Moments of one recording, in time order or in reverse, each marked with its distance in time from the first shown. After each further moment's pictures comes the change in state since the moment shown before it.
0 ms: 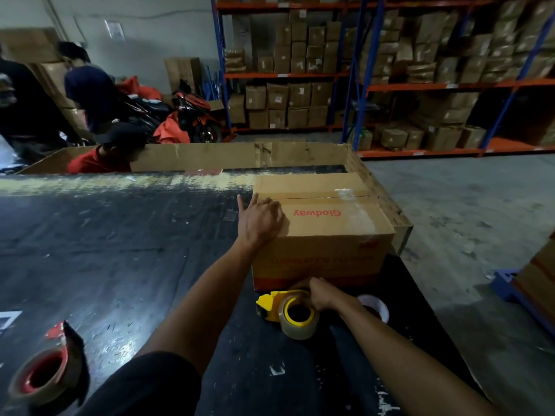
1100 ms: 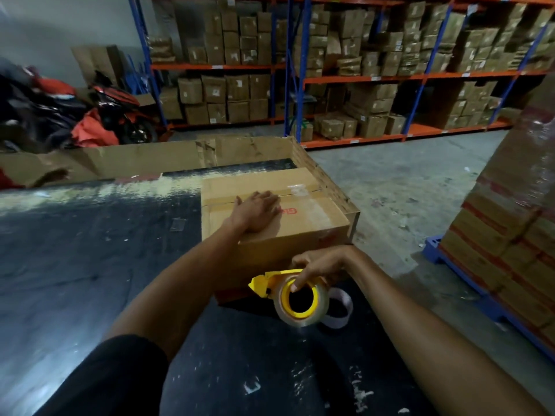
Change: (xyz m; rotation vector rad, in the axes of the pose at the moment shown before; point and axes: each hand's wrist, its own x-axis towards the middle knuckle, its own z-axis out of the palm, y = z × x) left_hand 0.069 0.054 0.021 -0.082 -0.338 0.295; right_hand -0.057 0.002 -0.111 0.224 -0.260 0.157
